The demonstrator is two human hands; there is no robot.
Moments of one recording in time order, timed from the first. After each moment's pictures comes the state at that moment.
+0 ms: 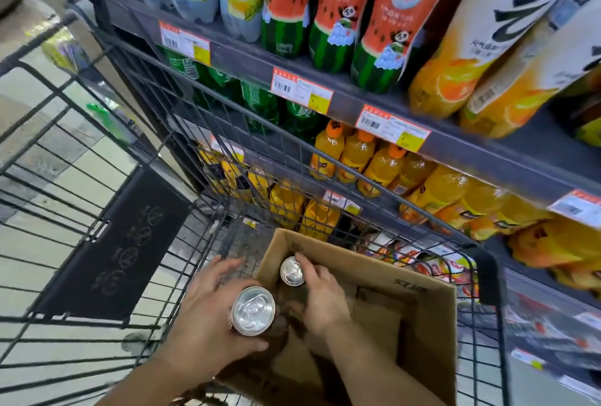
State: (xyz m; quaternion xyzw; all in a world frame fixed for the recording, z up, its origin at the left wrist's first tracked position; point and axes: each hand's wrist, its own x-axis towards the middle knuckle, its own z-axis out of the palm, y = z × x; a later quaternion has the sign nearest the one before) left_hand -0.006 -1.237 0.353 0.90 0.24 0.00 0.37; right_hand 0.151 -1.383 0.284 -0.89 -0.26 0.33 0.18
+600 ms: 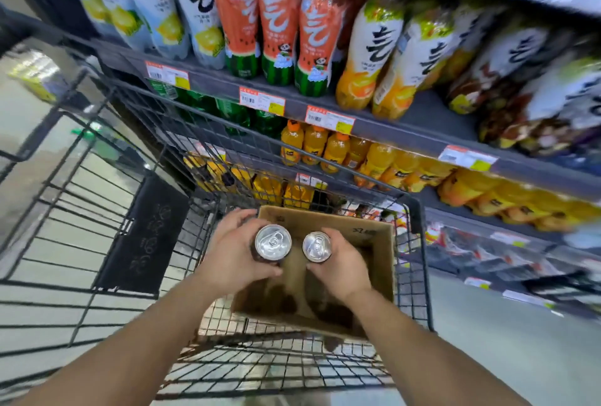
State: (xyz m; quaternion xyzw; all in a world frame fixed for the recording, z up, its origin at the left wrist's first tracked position) left_hand 0.026 -1.255 0.454 0.91 0.18 -0.04 0.37; right_hand 0.122 -1.456 0.415 -0.91 -0.14 0.25 0.31
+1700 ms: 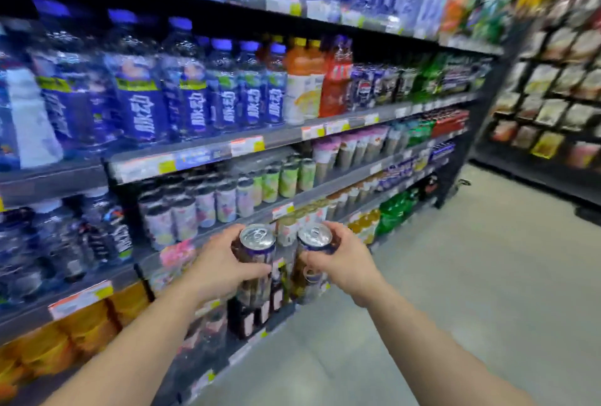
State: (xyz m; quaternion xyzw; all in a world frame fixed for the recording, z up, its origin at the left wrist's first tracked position) left_hand 0.243 -2.039 0.688 0.82 -0.27 -0.11 0.49; right_hand 0.140 -2.232 0.702 -0.79 0.17 -0.15 0.57
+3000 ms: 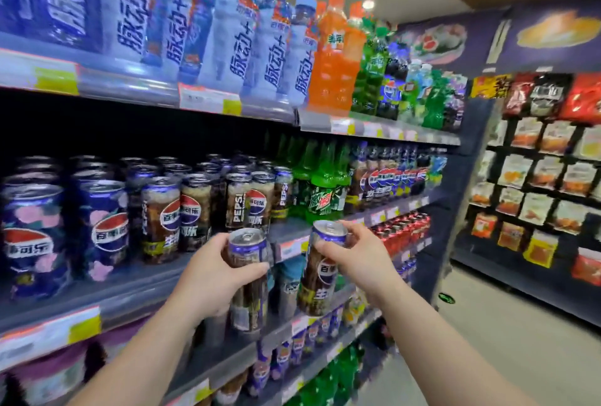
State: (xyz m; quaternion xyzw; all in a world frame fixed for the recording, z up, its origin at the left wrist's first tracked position) left_hand 0.596 -2.902 0.806 0.80 -0.22 0.02 0.56; right_hand 0.520 -3.124 0.828 -0.80 0.16 -0.24 0.52
